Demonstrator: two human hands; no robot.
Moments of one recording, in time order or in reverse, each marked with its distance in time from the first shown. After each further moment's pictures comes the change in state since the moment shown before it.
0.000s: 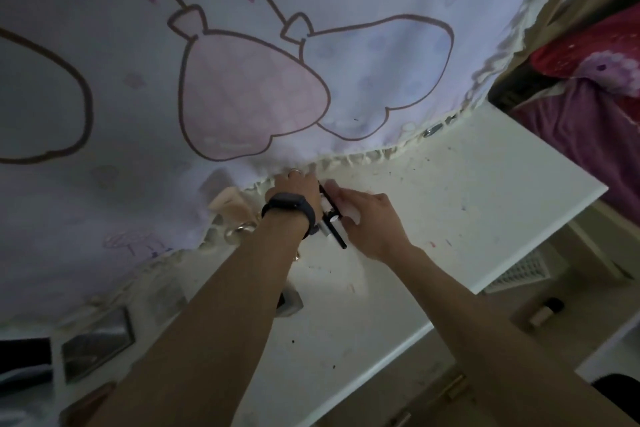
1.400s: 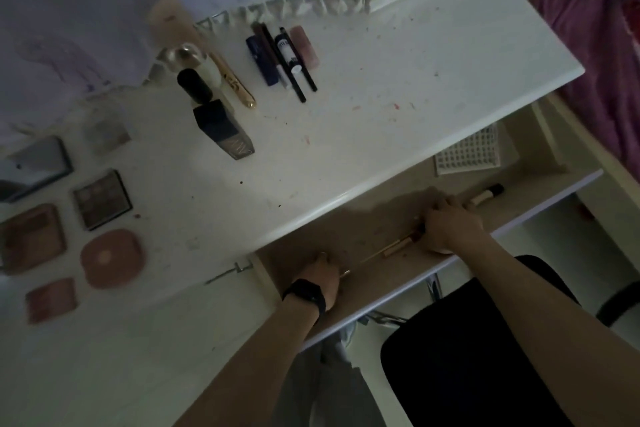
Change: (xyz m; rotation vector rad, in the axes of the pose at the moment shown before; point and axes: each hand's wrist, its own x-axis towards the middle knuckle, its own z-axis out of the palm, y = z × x) left_hand -0.217 0.114 0.287 -0.285 -0.534 0.184; right_hand -0.222 0.162 0.004 -0.743 -0.792 0.410
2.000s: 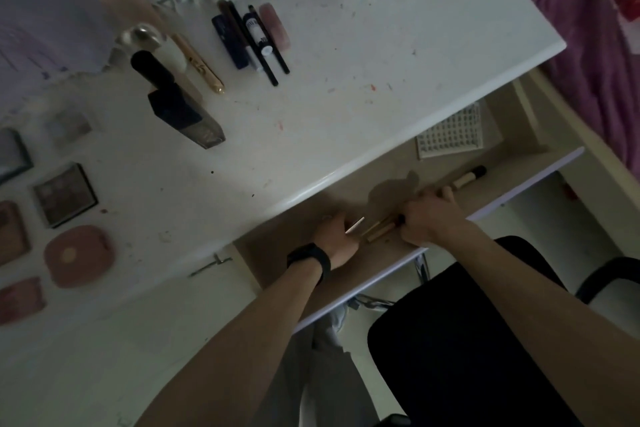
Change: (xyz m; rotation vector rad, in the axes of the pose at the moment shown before) left_hand 0.036 0.043 -0.026 -0.668 0.088 0.000; right_hand -0.011 -0.003 0.003 0.007 0.095 -0.140
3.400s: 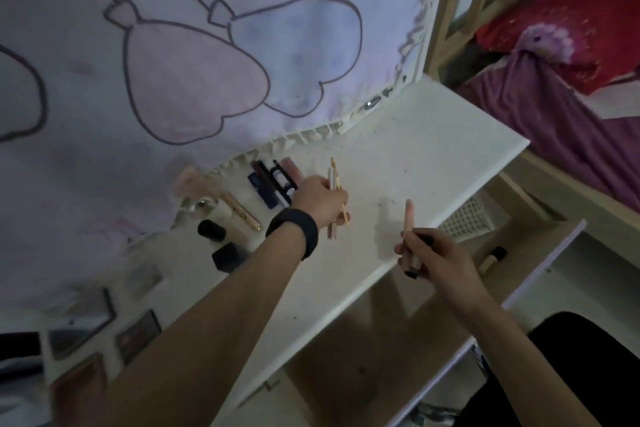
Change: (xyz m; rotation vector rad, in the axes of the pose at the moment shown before) left_hand -0.022 0.175 -0.209 -0.315 0.293 0.096; right_hand -0.053 -0.028 -0.099 1.888 0.569 -0.041
